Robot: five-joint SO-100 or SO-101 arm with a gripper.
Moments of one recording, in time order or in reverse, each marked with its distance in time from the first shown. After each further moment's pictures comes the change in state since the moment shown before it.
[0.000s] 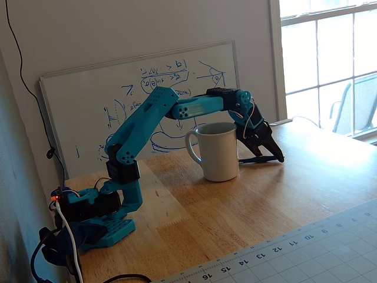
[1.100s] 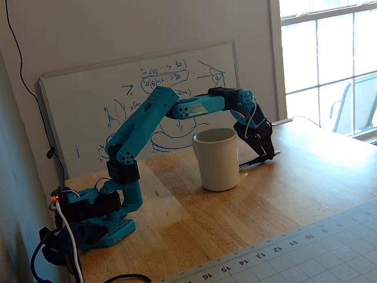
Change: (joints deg) arm 1.1 1.9 0.1 -0.1 0.6
